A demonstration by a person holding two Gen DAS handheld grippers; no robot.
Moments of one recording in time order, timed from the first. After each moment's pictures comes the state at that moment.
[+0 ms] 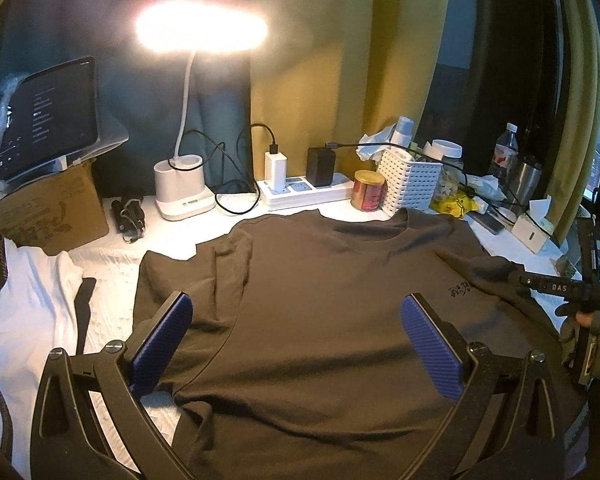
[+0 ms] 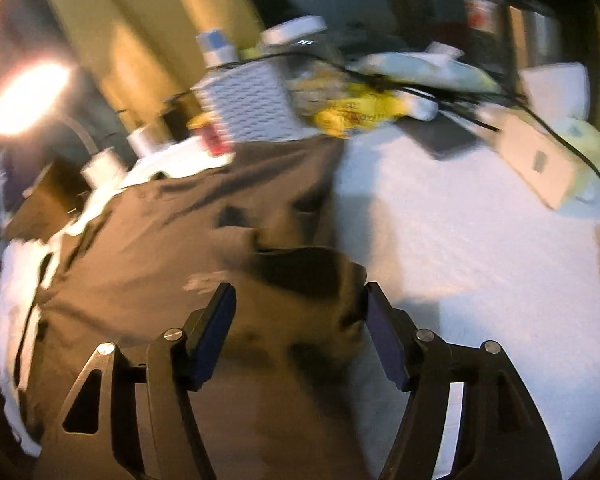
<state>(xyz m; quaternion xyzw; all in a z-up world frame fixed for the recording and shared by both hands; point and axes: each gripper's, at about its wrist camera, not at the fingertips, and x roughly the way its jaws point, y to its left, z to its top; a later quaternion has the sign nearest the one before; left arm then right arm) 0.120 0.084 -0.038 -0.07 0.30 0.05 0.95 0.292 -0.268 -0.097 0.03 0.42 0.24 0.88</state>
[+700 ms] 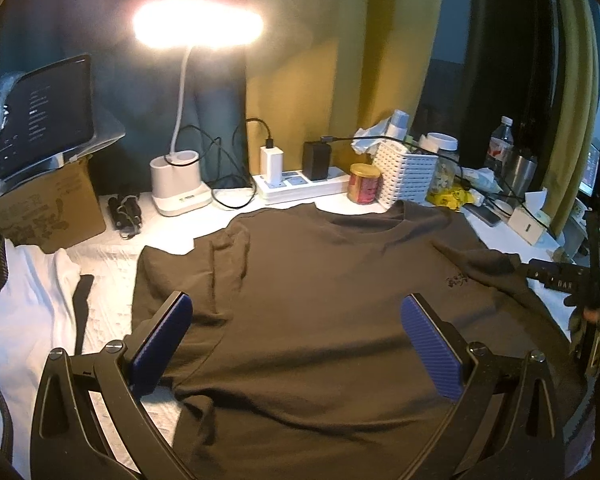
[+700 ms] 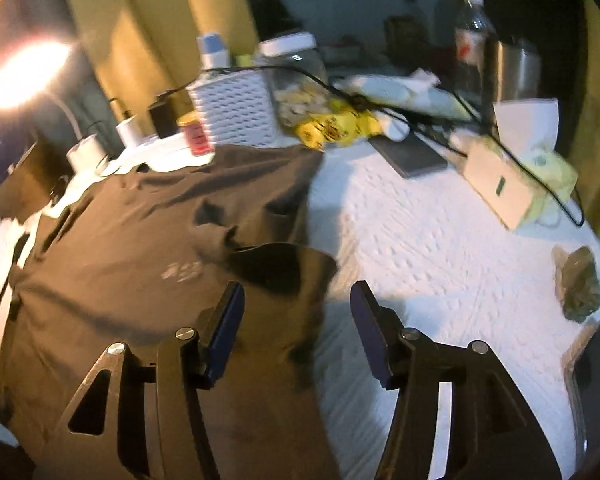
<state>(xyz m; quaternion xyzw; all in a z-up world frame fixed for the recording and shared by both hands) 0.117 0.086 -0.041 -0.06 0.31 0.05 0.95 0.289 -0.278 -0.092 -0.02 0.41 0.18 0.89</state>
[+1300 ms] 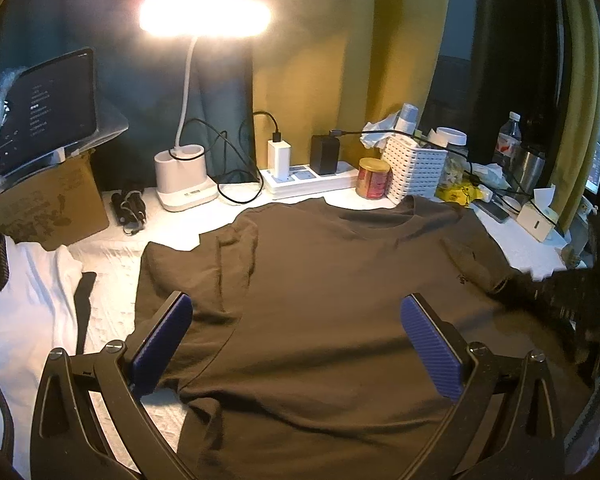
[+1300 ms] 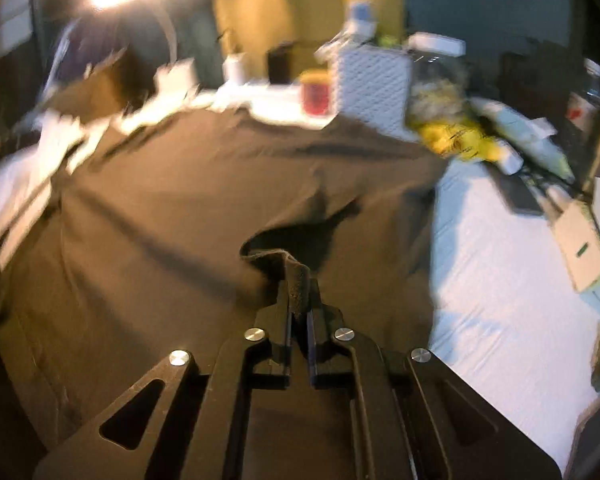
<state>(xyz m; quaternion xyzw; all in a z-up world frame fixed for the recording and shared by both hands) 0.121 0.089 -0.048 -0.06 0.31 0.05 0.95 0.240 -0.209 -0.109 -0.17 0.41 0.31 0.84</state>
